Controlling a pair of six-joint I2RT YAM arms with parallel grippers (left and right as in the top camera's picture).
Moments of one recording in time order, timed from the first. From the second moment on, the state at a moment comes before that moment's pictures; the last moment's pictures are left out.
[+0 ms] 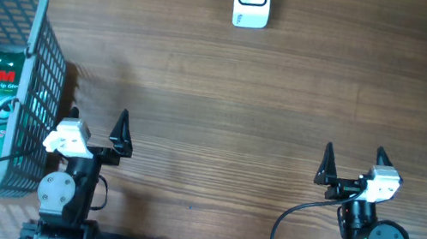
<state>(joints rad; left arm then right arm) 0.02 0.01 0.01 -0.07 0.02 -0.25 -0.04 0.02 0.01 0.00 -0.12 0.01</state>
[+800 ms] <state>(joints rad) 0.02 0.60 0.99 -0.54 0.37 -0.36 -0.04 0.02 0.01 0.00 -0.12 0.01</state>
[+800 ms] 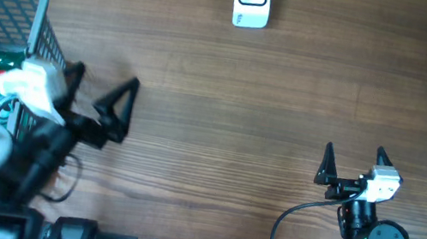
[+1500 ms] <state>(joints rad) 0.16 0.92 1.54 -1.35 -0.67 -1.32 -0.04 0.02 0.01 0.00 -0.12 0.01</state>
